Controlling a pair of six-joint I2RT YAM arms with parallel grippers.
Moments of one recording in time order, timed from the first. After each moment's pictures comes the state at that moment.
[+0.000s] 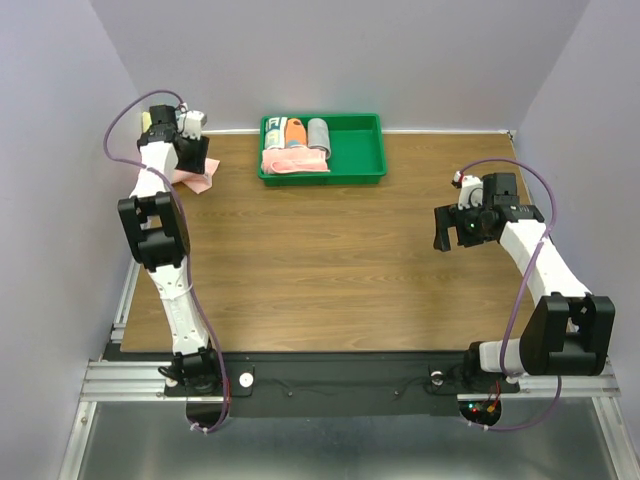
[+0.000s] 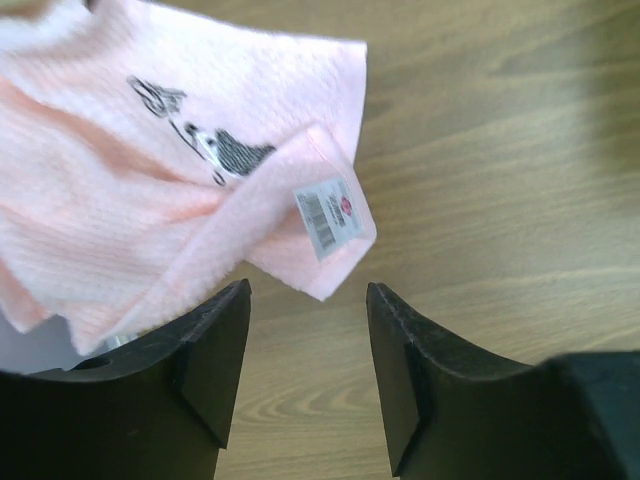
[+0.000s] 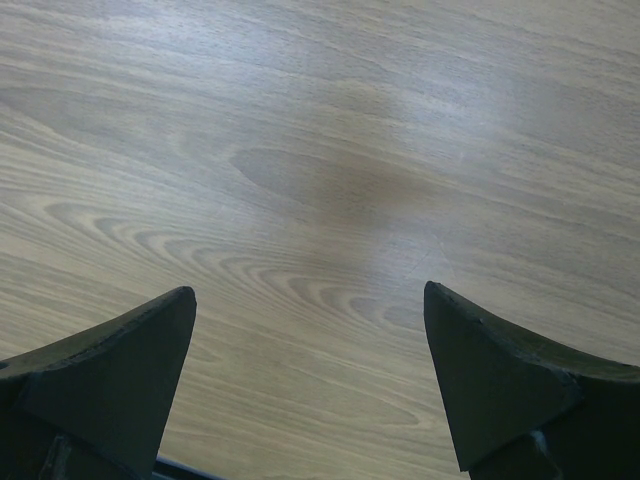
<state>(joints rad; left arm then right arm) 0.18 2.26 2.03 -0.68 0.18 0.36 -0.04 1.34 1.02 -0.70 -0.29 -0.20</state>
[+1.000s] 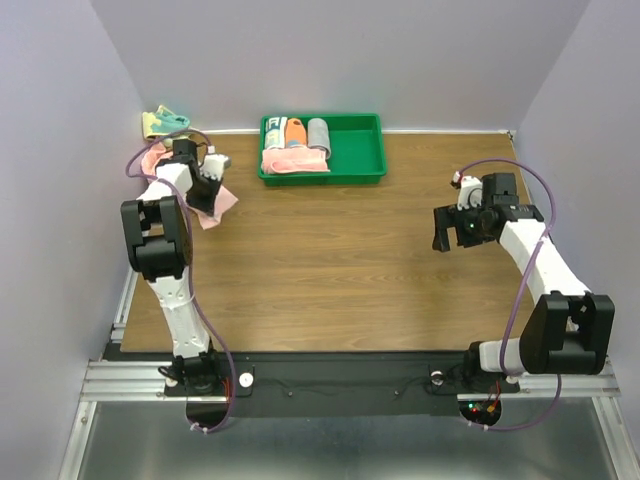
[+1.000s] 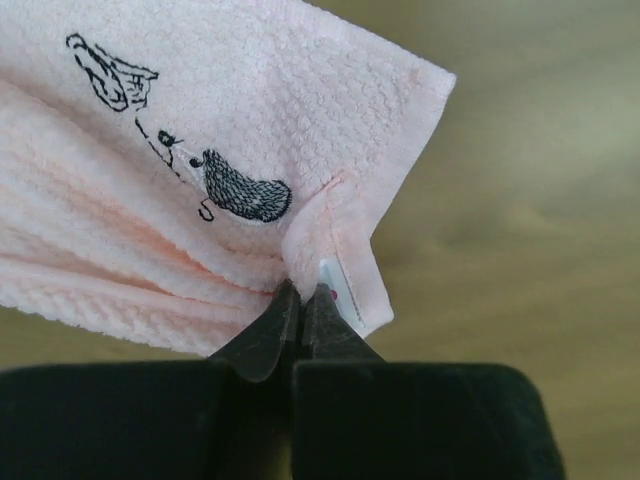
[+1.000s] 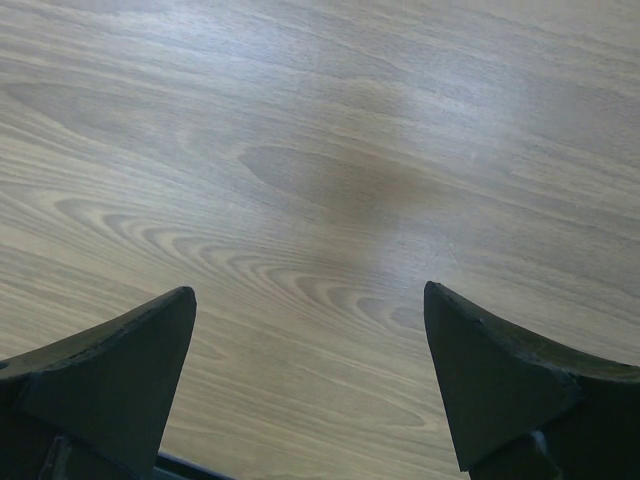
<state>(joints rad) 0.13 2.15 1.70 -0.70 0.18 0.46 -0.04 1.36 1.02 -0.70 -0.30 -0.20</state>
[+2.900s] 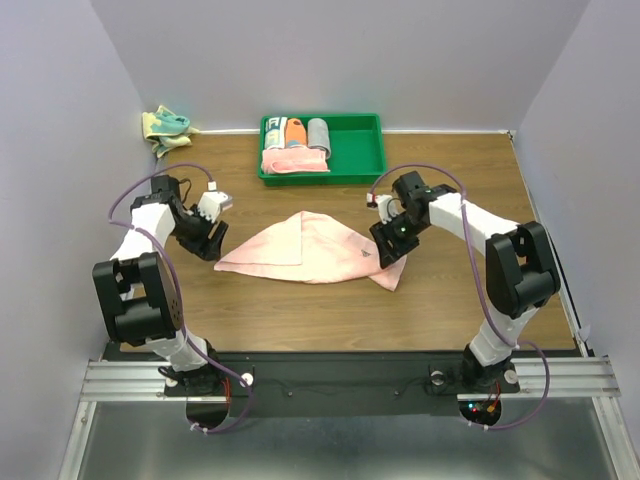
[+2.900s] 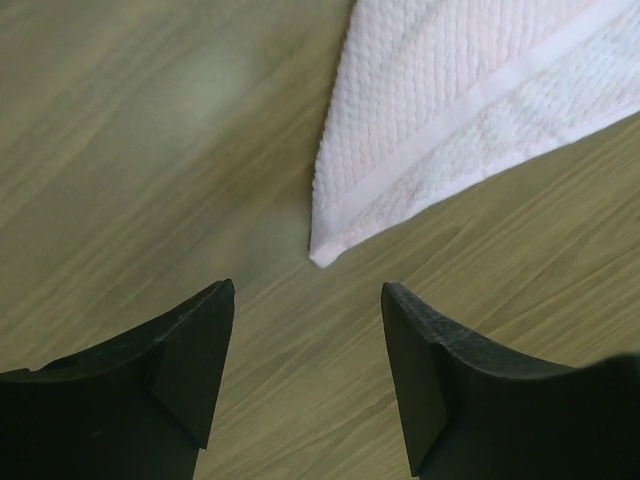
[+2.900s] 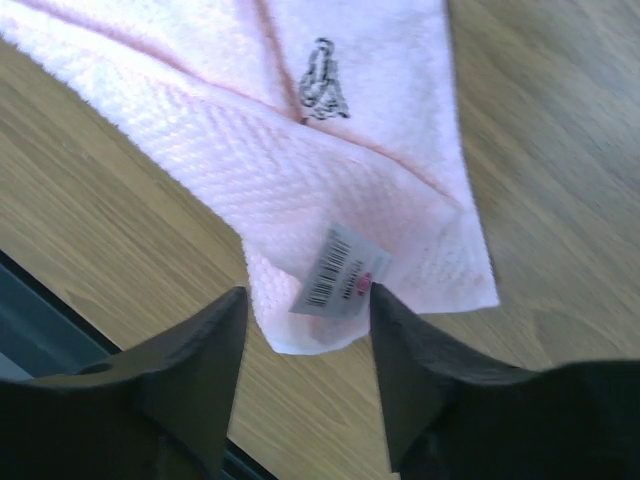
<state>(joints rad) 0.19 1.56 1.13 -0.85 0.43 0.78 0.36 1.76 1.24 -0.81 -0.41 -0.24</state>
